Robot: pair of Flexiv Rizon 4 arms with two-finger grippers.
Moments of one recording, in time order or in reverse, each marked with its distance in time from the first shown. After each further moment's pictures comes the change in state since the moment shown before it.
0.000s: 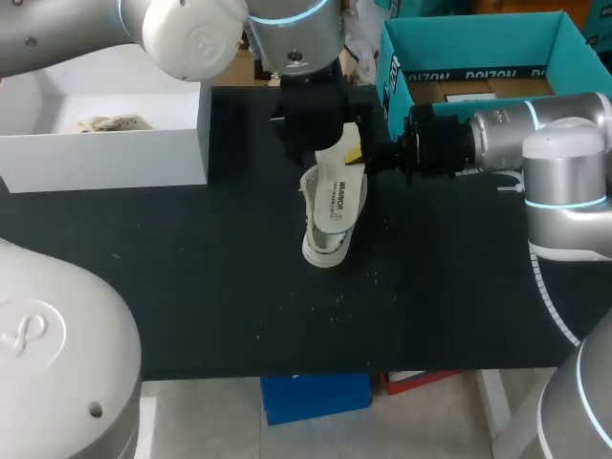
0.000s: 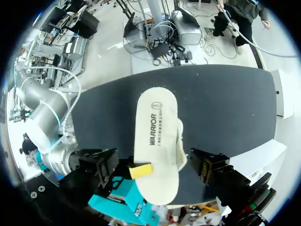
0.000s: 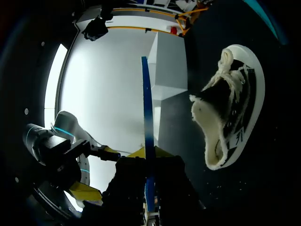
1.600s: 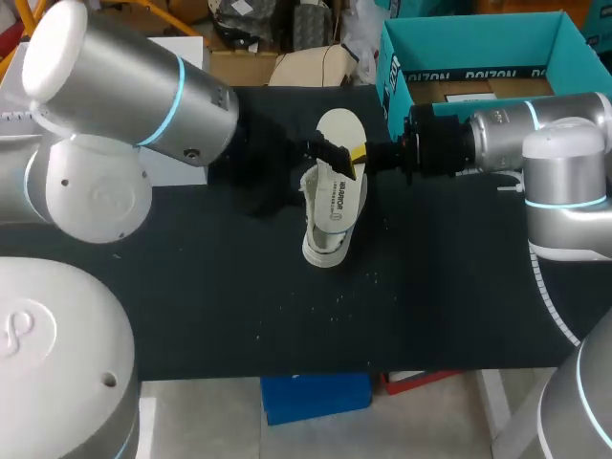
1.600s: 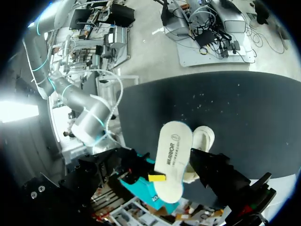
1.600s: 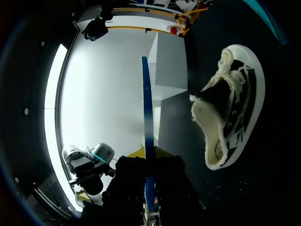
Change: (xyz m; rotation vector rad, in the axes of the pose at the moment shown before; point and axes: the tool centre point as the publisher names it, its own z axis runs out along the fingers) left arm 0.005 -0.072 -0.027 -0.188 -0.495 -0.090; right arm 0.000 0.000 0.000 0.000 0.000 0.000
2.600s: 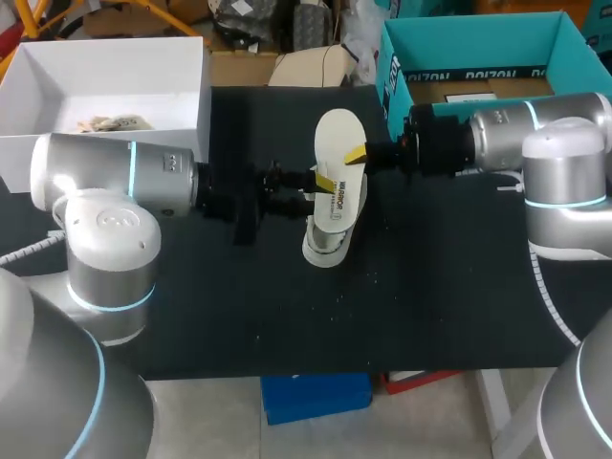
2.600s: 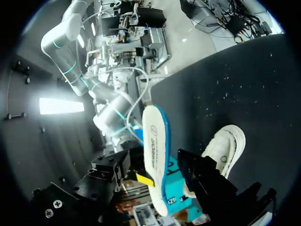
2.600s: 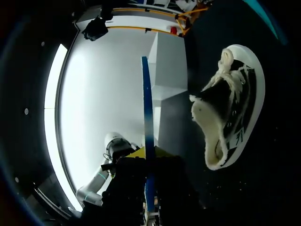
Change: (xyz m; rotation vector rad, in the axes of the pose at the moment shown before) left arm 0.048 0.020 0.048 -0.004 -0.508 -0.038; right arm 0.000 0.000 0.000 0.000 0.000 0.000
